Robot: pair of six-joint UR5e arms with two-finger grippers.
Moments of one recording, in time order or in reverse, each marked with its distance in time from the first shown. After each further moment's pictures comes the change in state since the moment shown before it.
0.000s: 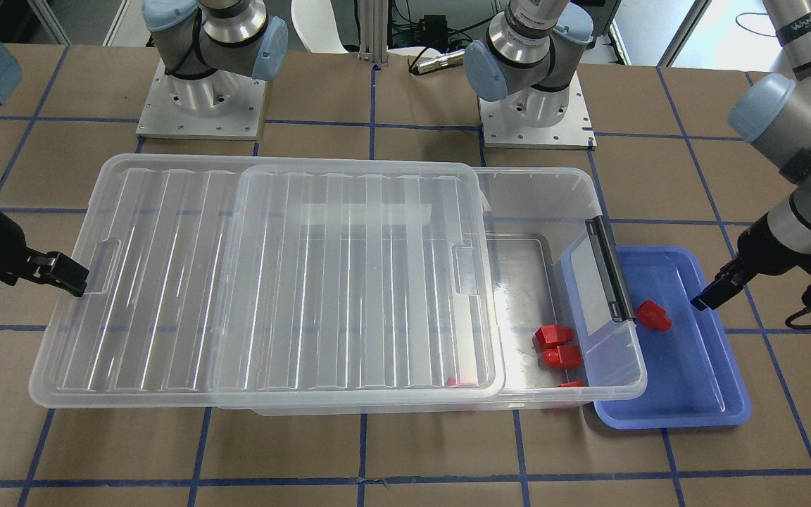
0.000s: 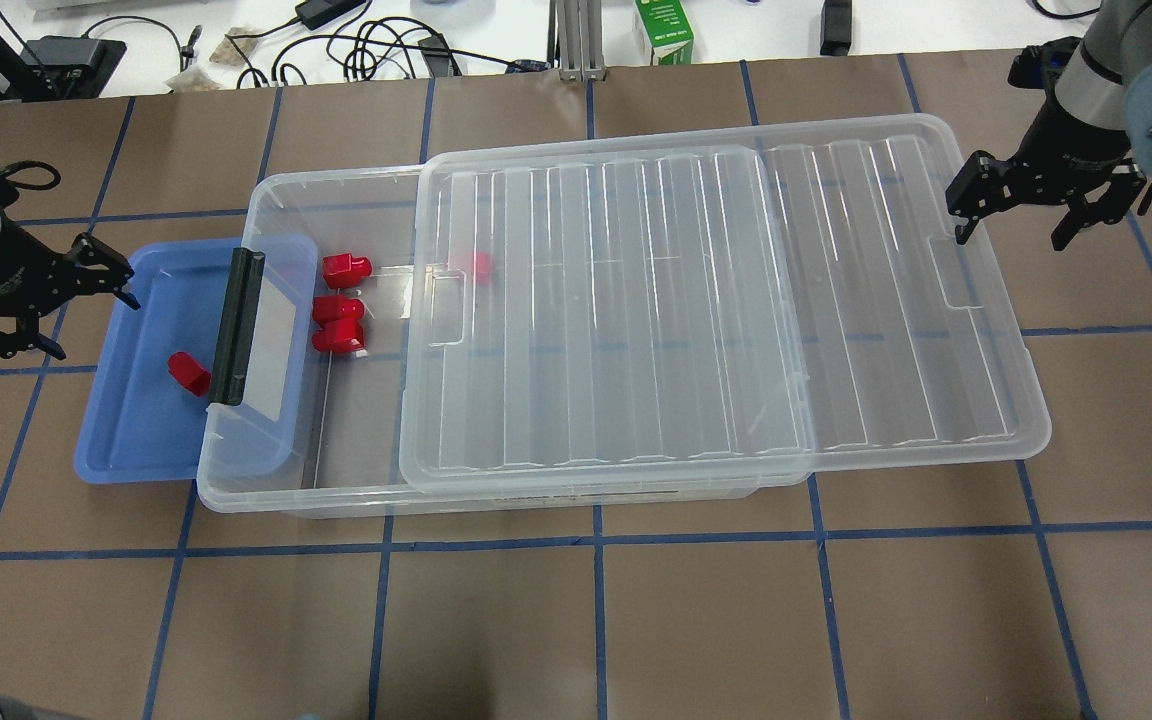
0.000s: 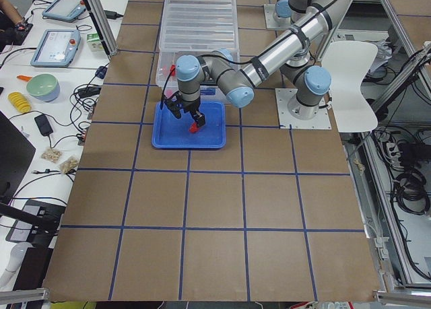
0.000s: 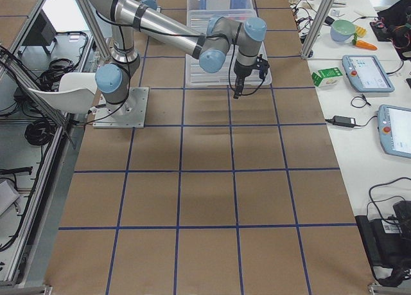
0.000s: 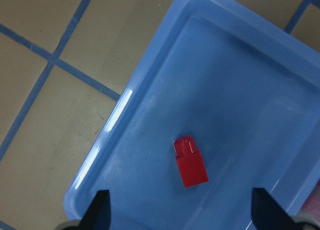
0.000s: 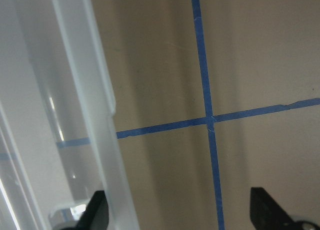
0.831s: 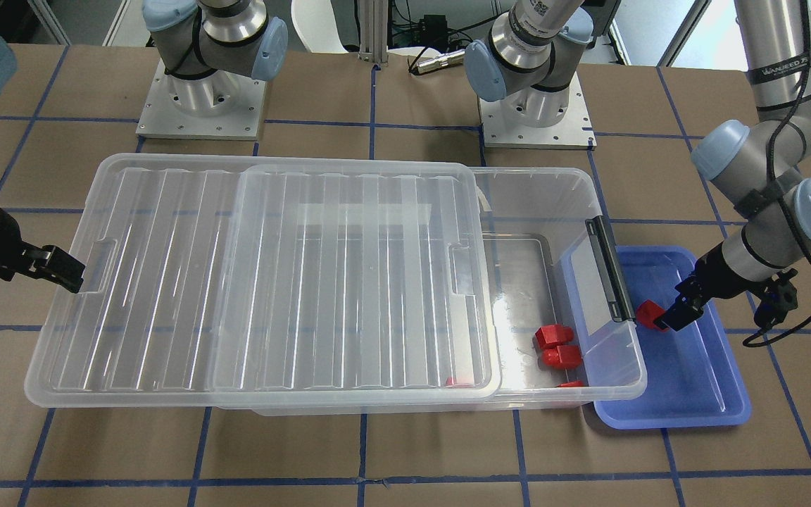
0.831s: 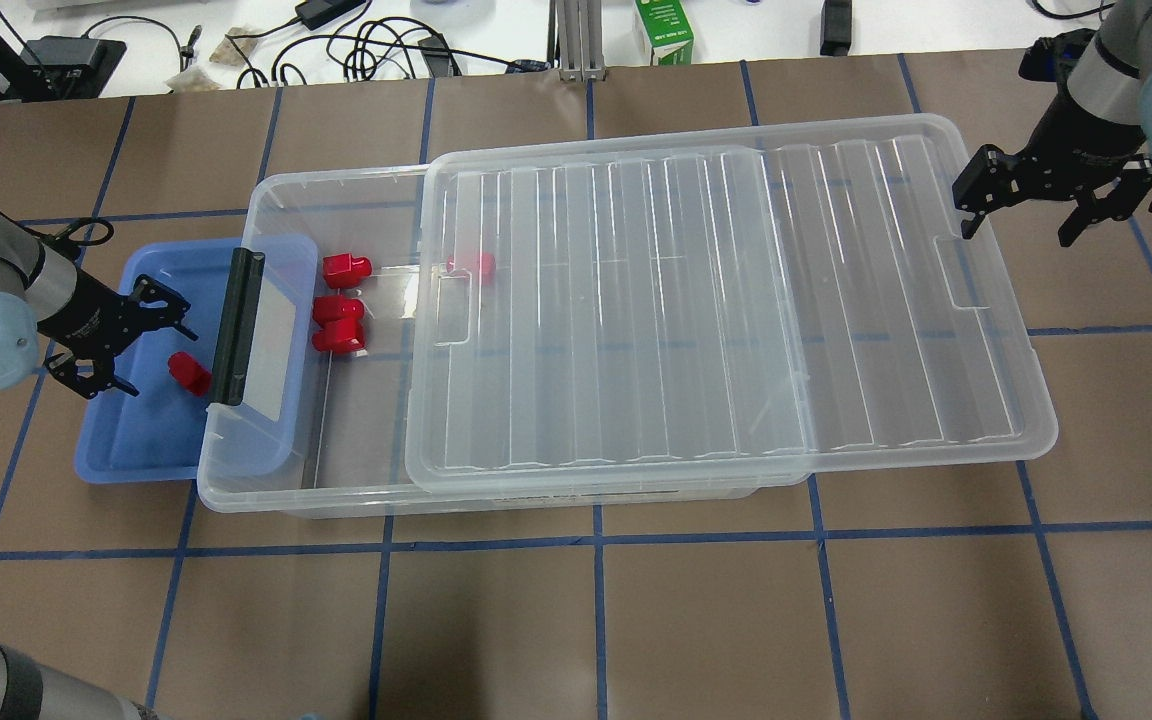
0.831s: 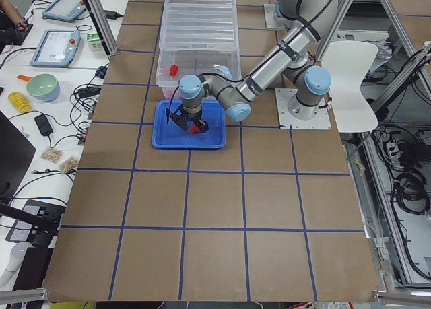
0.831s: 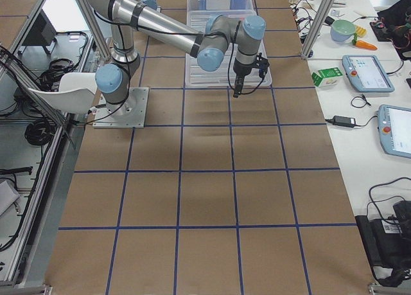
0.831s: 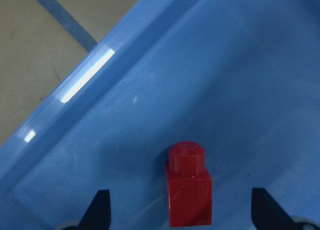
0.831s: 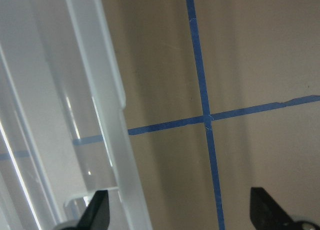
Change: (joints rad) left arm -0.003 -0.095 -0.094 0.147 -0.080 -0.098; right arm 0.002 -0.025 -0.001 0.007 0.011 0.004
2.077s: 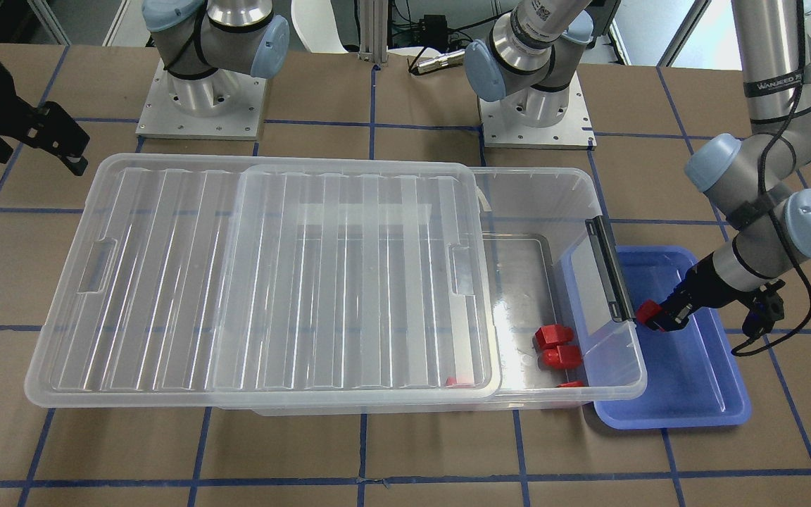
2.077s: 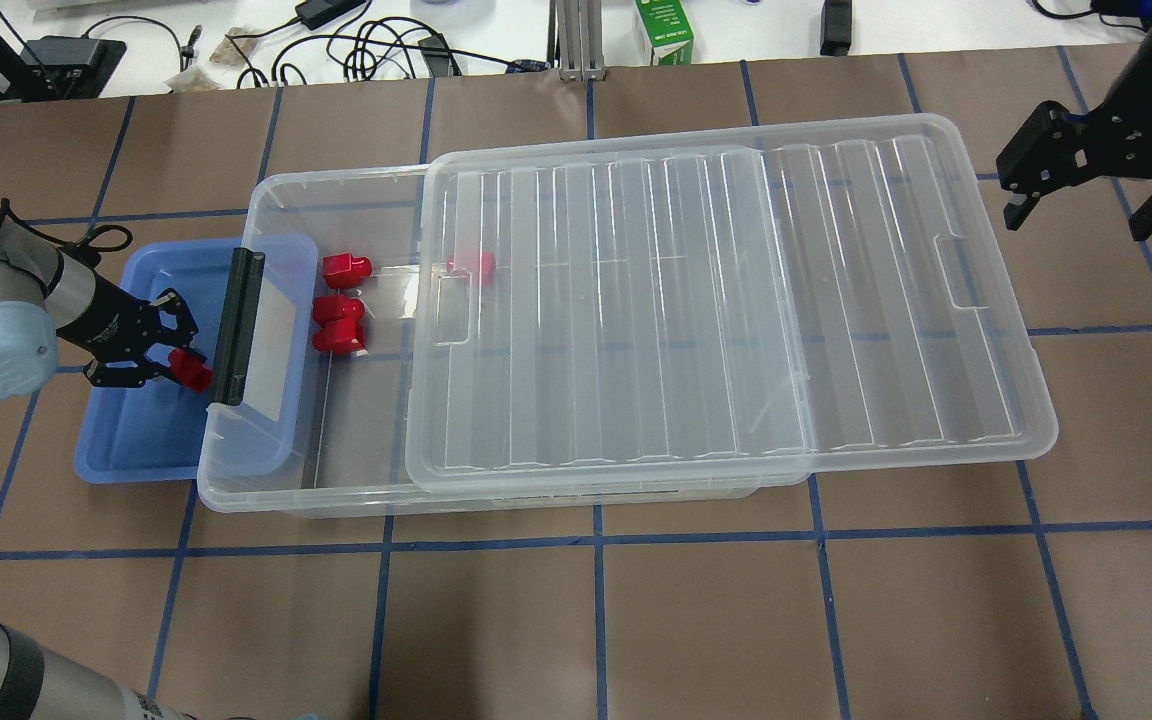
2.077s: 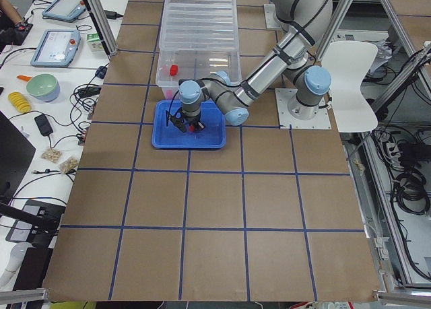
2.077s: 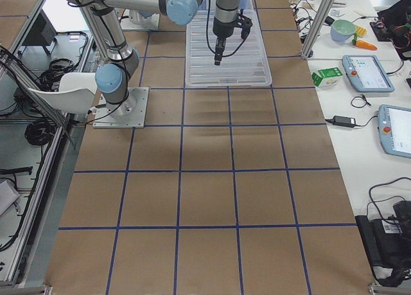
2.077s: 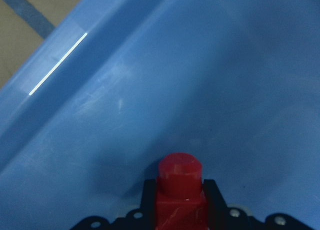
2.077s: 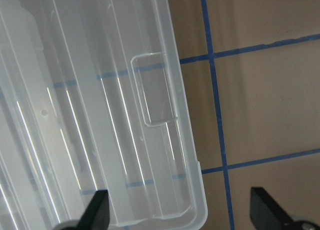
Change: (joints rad) left arm -0.004 -0.026 0.007 0.001 -0.032 0.013; right arm 0.047 -0.251 -0.077 0.344 0.012 0.050
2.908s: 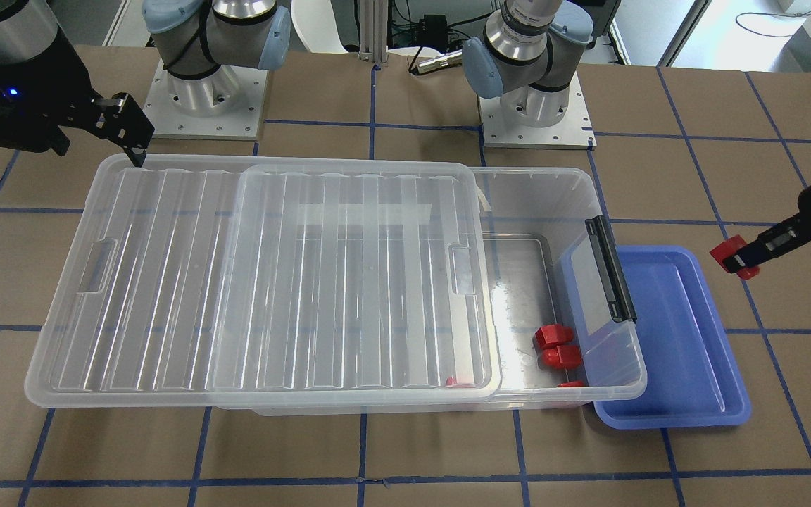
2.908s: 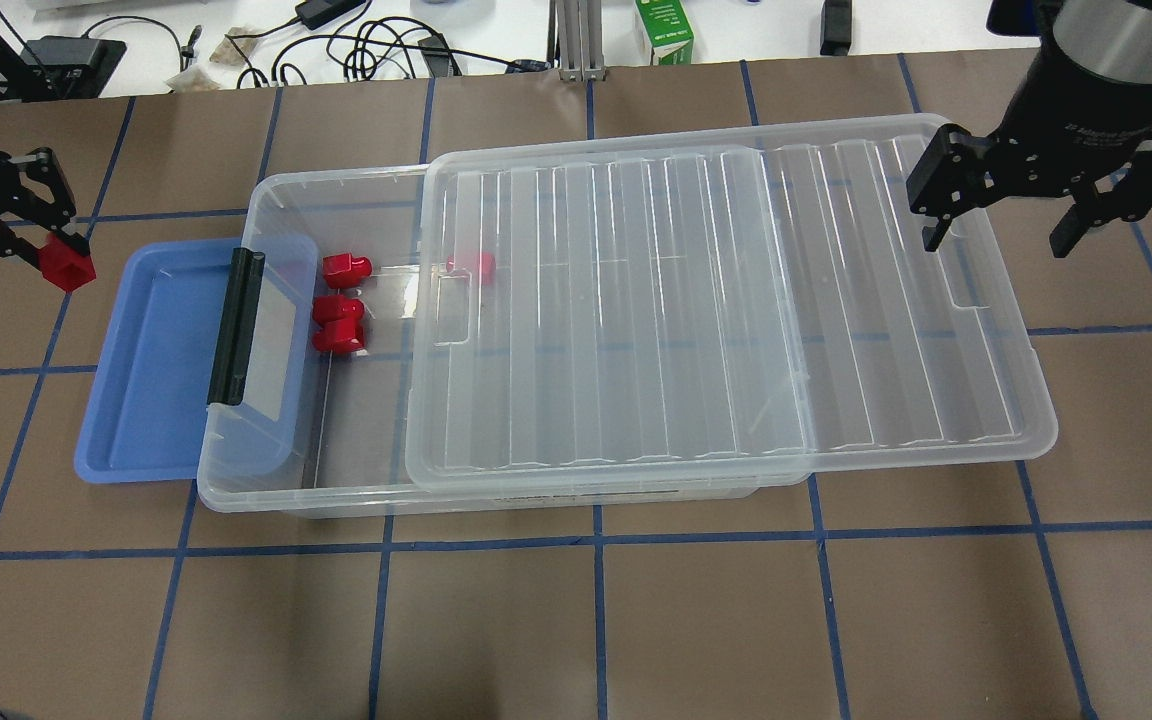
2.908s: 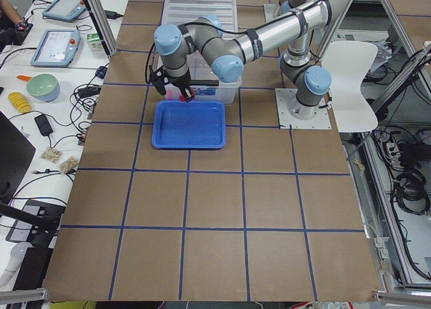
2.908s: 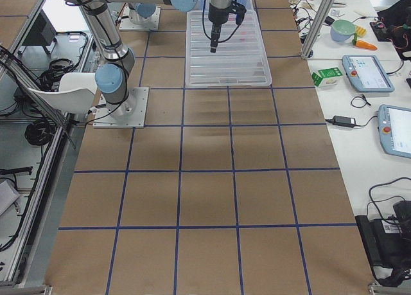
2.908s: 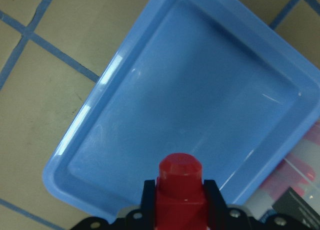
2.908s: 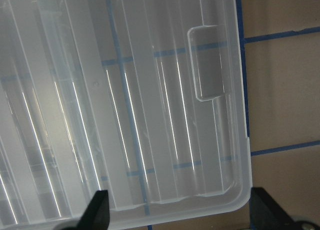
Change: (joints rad) left arm -0.087 0.163 0.469 -0.696 0.050 0.313; right arm 0.115 -0.007 0.013 0.000 -0.026 0.067
